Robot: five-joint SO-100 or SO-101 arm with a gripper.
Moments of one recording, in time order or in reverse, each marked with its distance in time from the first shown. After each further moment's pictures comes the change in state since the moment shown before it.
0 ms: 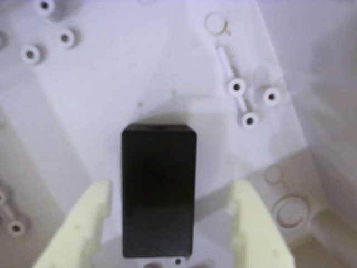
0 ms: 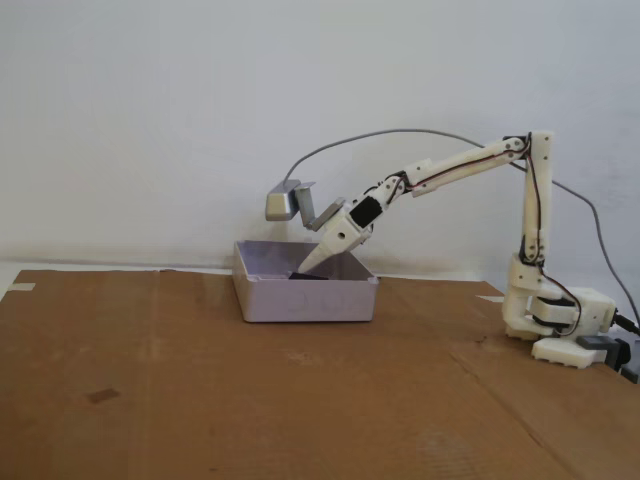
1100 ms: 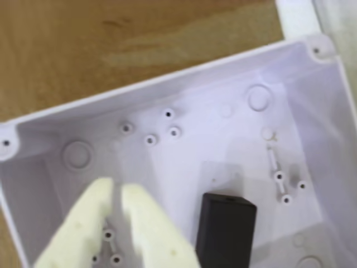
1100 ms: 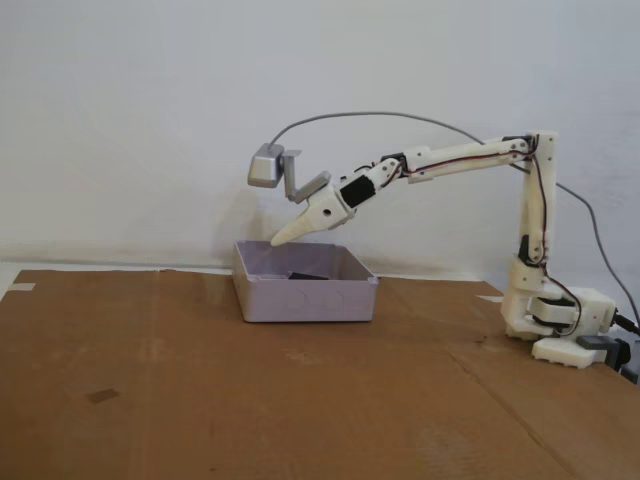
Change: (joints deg) arm -8.3 0.0 -10.1 0.0 0.0
